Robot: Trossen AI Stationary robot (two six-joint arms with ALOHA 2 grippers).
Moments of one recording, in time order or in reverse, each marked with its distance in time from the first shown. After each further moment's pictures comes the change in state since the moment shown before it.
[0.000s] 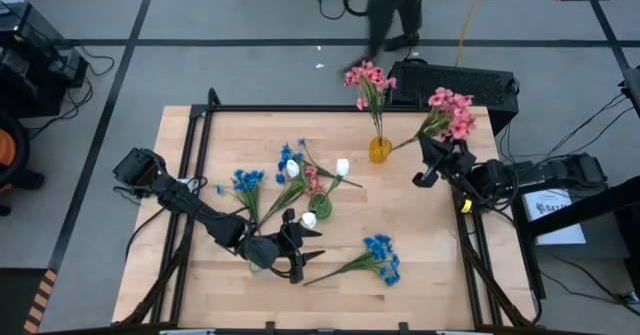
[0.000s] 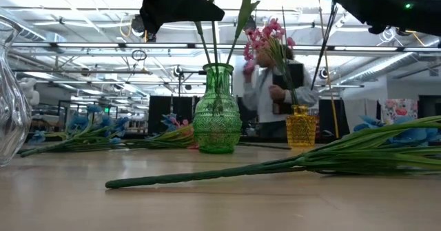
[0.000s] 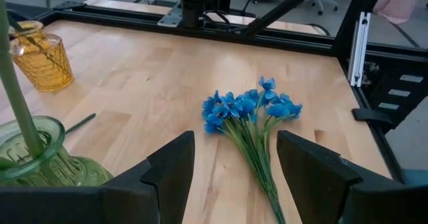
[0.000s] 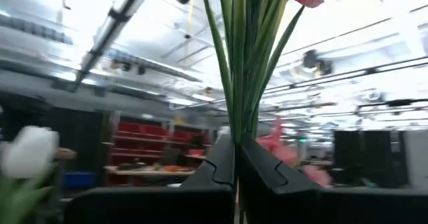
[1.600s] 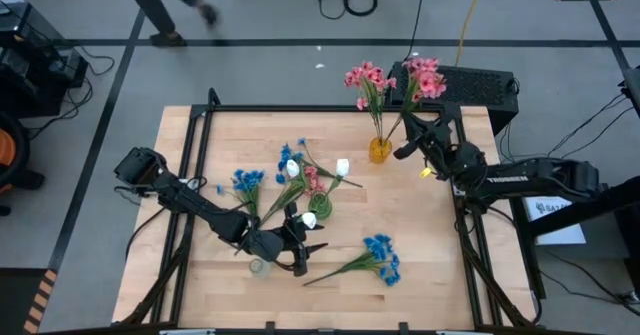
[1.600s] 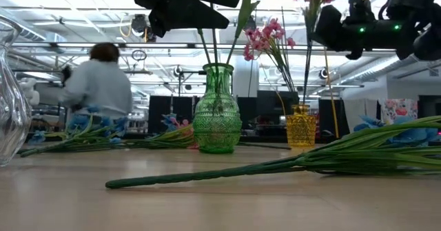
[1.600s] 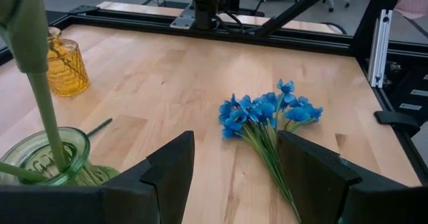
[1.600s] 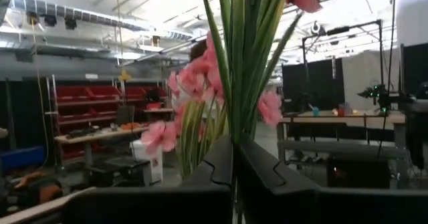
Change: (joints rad) left arm 0.043 0.000 0.000 -0.002 0.010 0.037; right arm -0.367 0.315 0.119 -0.098 -0.043 0.376
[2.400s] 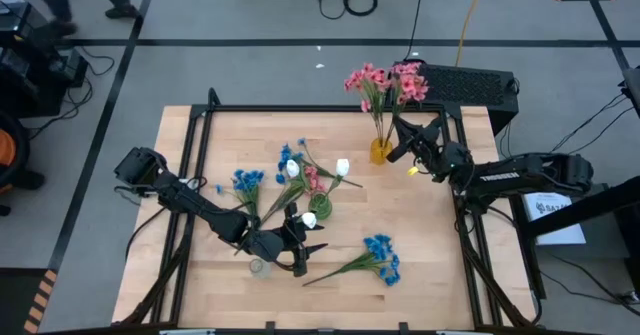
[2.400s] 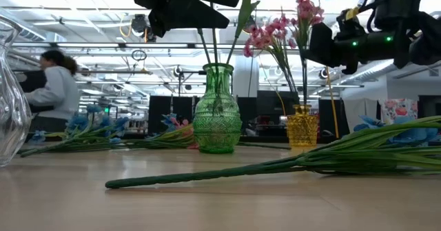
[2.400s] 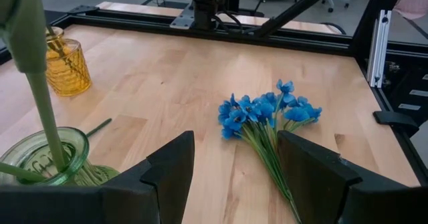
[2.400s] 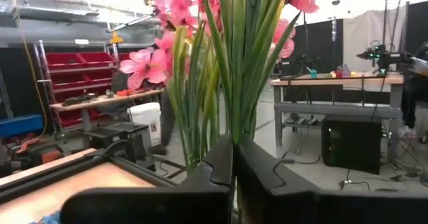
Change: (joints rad) left arm 0.000 0.000 0.000 0.001 0.000 -0.001; right arm -0.001 0.122 0.000 -0.056 0.035 0.109
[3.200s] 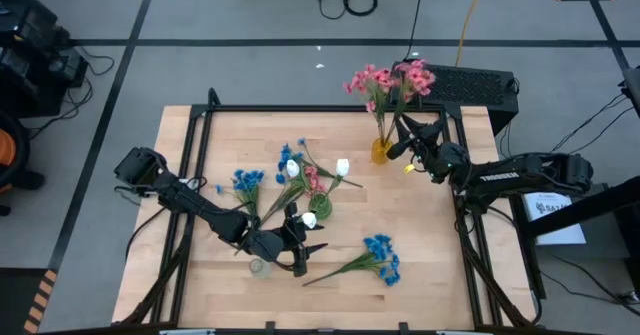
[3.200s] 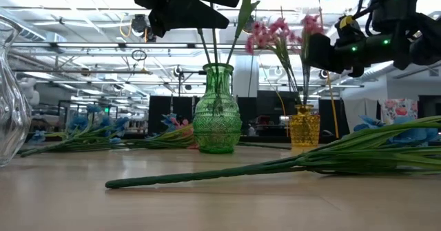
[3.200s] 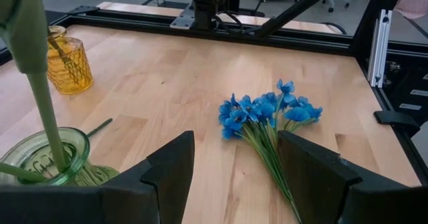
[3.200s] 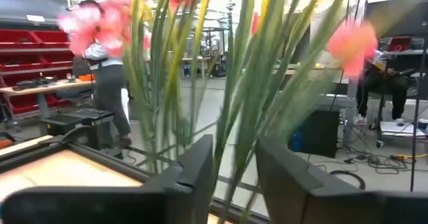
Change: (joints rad) left arm 0.001 0.000 0.000 0.000 0.000 0.002; right arm 0.002 0.002 0.000 -0.064 0.121 -0.024
